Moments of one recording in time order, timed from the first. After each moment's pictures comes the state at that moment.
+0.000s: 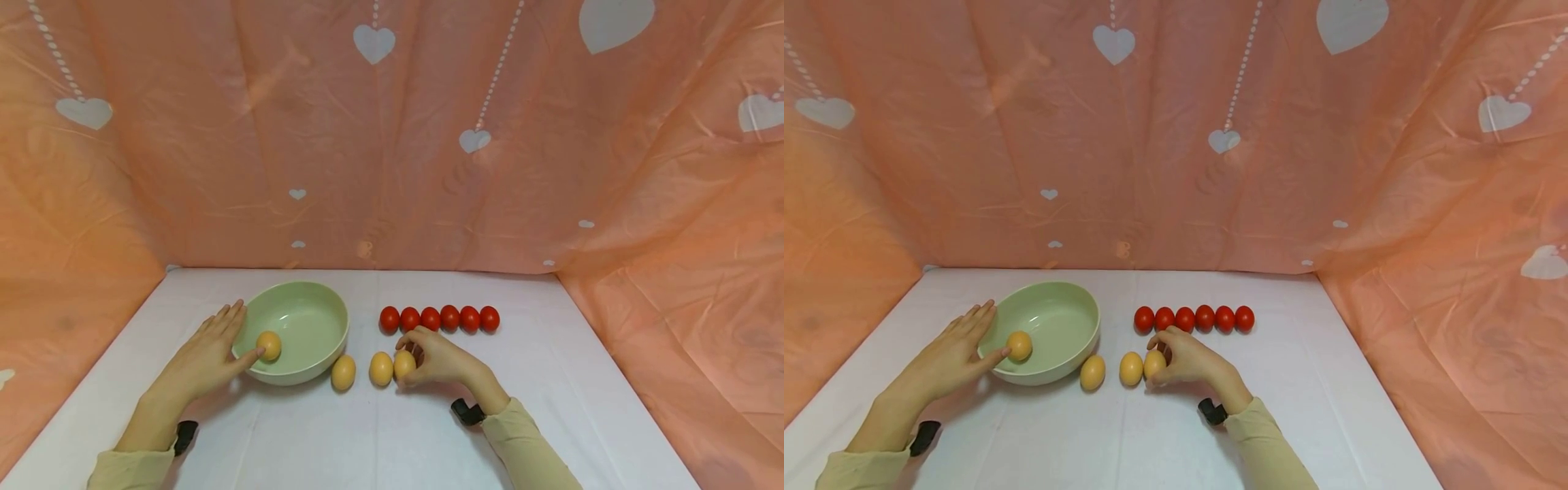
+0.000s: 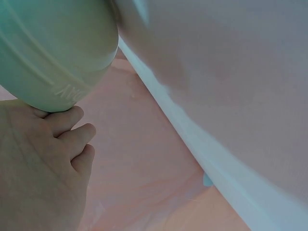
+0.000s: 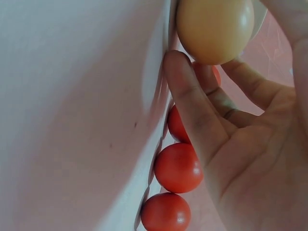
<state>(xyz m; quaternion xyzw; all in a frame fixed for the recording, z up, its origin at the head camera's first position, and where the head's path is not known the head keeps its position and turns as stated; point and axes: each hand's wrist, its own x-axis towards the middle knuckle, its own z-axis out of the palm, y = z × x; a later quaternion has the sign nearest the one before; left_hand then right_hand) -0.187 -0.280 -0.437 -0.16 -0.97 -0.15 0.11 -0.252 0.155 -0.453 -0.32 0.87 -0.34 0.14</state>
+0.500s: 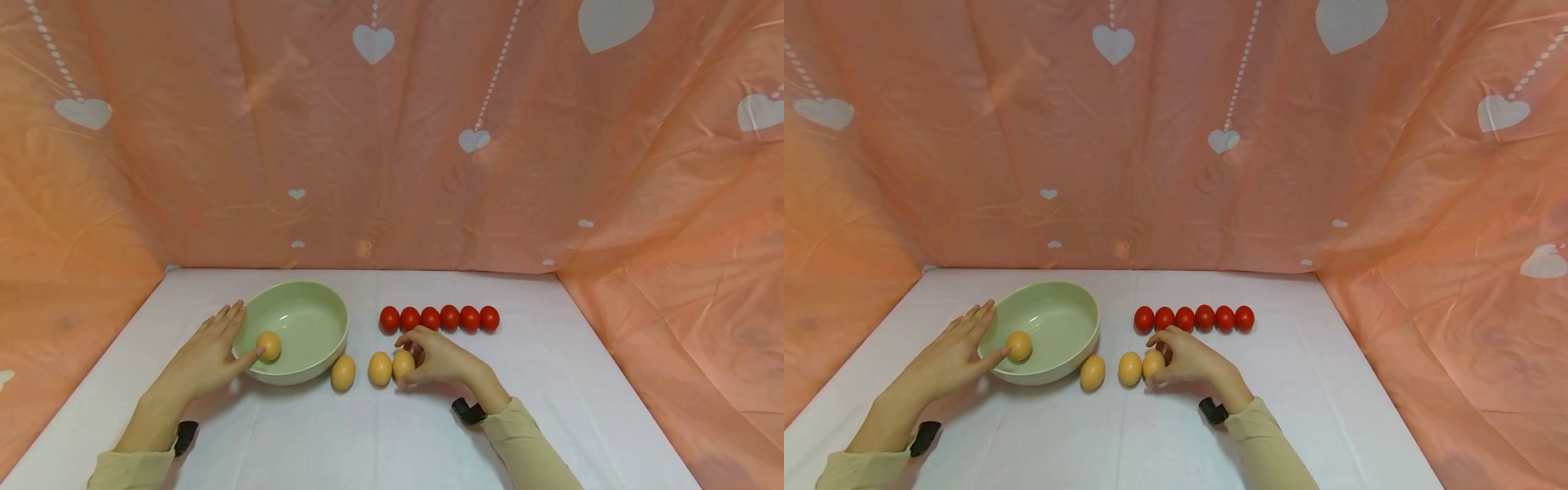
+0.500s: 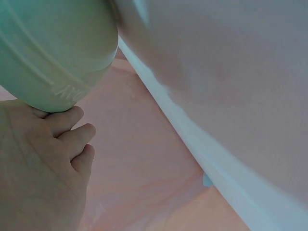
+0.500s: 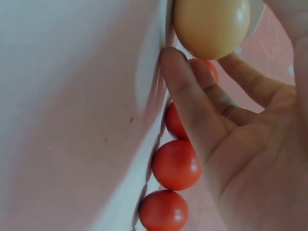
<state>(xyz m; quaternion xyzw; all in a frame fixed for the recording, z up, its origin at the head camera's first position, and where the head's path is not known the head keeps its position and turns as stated) -0.187 -0.281 -0.438 -0.15 -0.97 -0.15 0.11 -0.253 0.156 -0.453 -0.32 0.87 -0.35 0.14</state>
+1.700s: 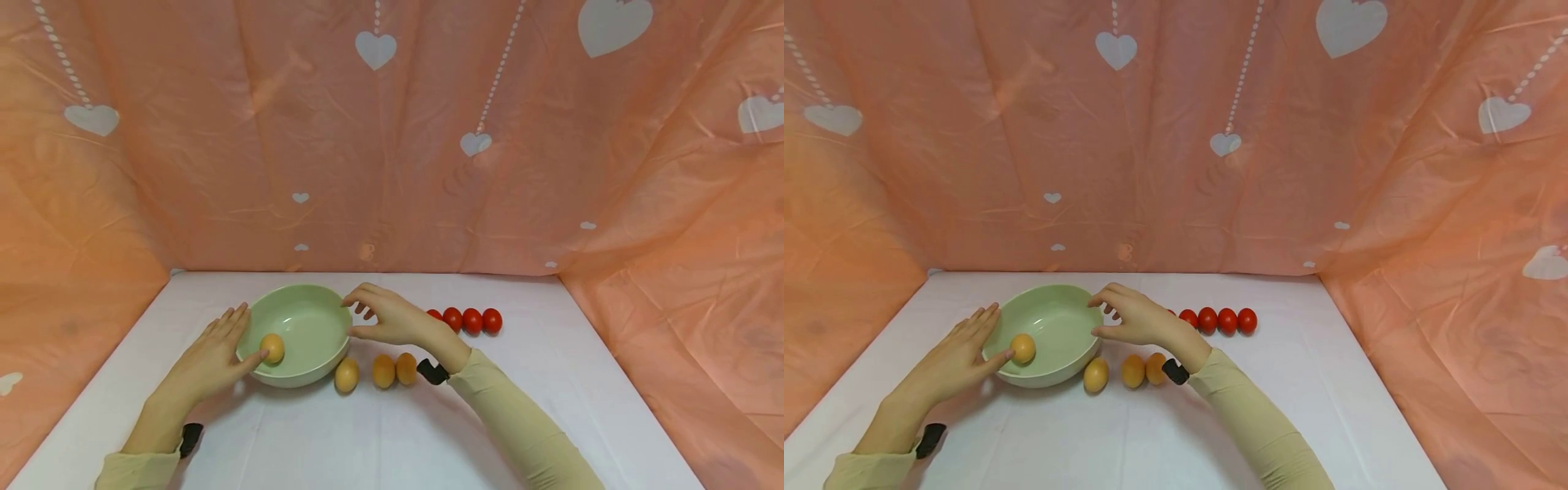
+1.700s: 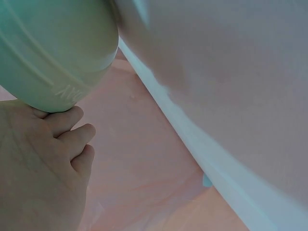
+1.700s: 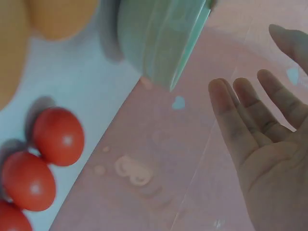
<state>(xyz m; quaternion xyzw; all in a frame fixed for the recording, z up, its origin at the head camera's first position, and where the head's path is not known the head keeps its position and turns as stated) -0.186 -0.281 -0.438 -0.15 -0.97 -0.16 0.11 -0.275 0.067 -0.375 -0.48 0.83 -0.29 0.02</state>
